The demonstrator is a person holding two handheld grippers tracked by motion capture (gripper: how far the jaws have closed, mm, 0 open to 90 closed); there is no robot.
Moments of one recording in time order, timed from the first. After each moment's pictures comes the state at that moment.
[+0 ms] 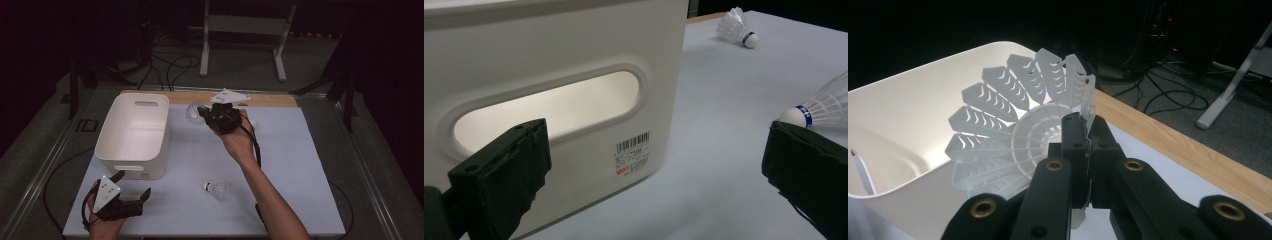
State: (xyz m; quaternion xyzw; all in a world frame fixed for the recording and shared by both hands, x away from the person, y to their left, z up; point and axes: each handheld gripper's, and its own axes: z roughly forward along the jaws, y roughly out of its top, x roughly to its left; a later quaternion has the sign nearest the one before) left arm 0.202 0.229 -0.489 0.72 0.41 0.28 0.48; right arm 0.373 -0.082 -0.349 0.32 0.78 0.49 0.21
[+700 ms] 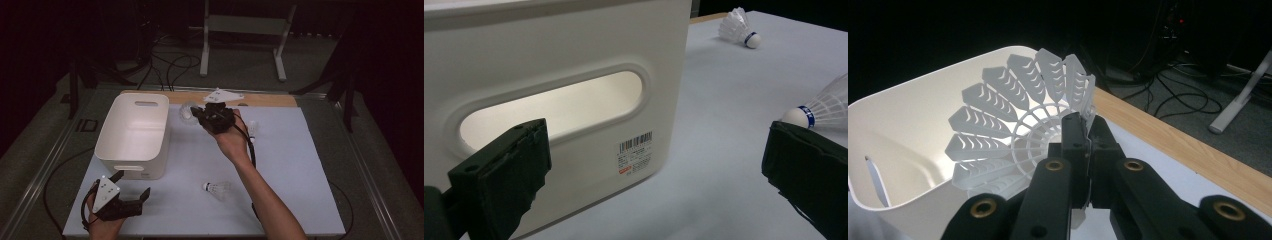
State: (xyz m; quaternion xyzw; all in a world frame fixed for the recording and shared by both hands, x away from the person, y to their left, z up) left arm 0.202 0.230 -0.489 0.72 0.41 0.28 0.48; right arm 0.375 -0.068 -0.351 0.32 0.78 0.50 0.19
